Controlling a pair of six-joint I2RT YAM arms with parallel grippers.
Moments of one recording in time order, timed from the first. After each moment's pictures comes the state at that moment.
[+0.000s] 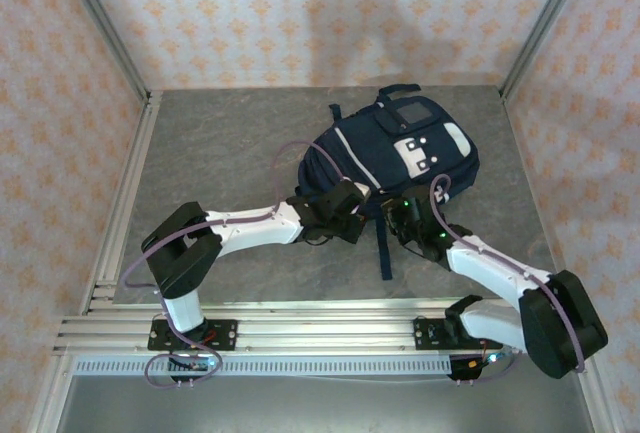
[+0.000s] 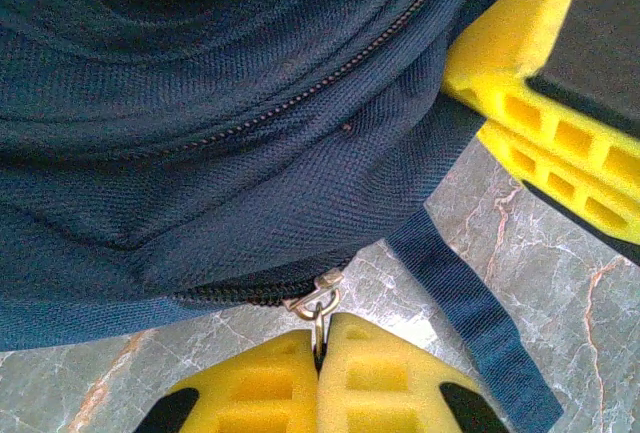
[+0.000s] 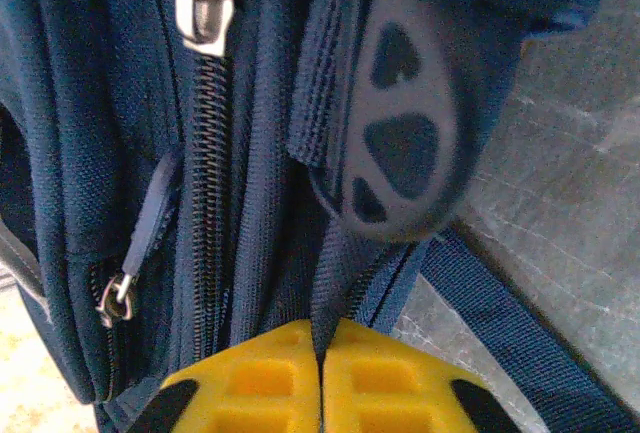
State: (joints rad) left arm -0.92 1.77 1.15 -0.28 -0.01 -0.49; right arm 0.48 1.15 0.46 -0.03 0.00 1.47
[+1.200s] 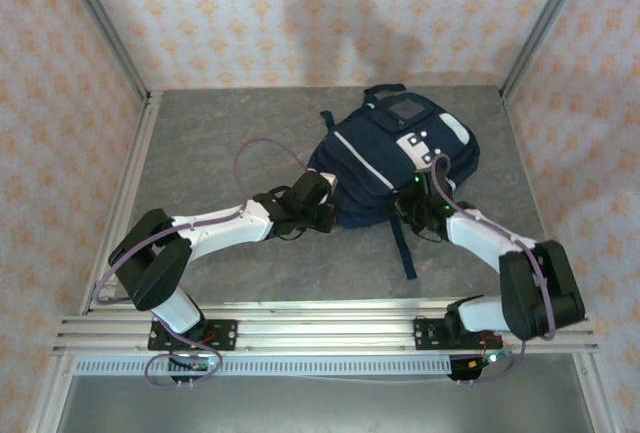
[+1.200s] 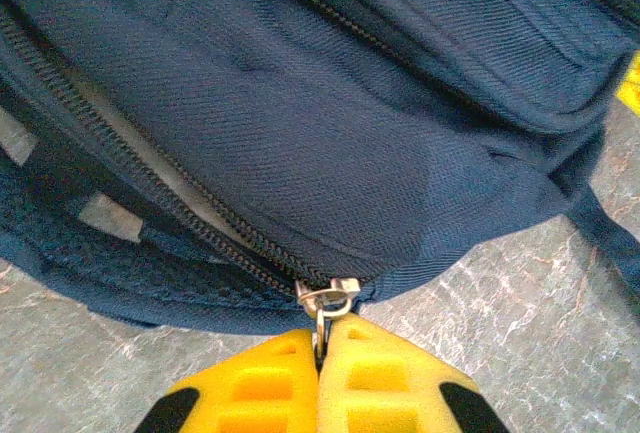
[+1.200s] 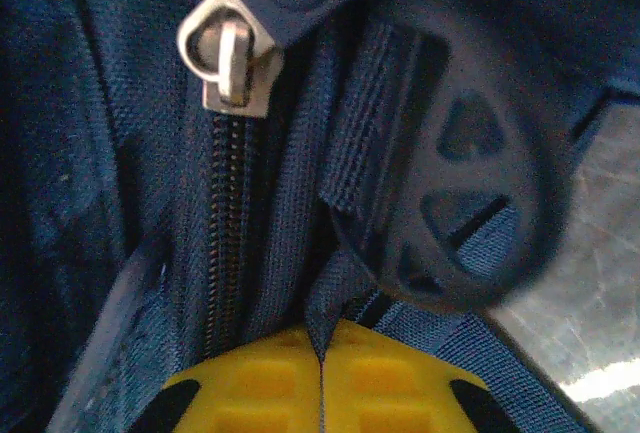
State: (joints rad) left arm -0.79 1.62 1.00 -0.27 -0.01 -0.51; right arm 0.26 1.39 0.67 -0.21 -0.18 1.11
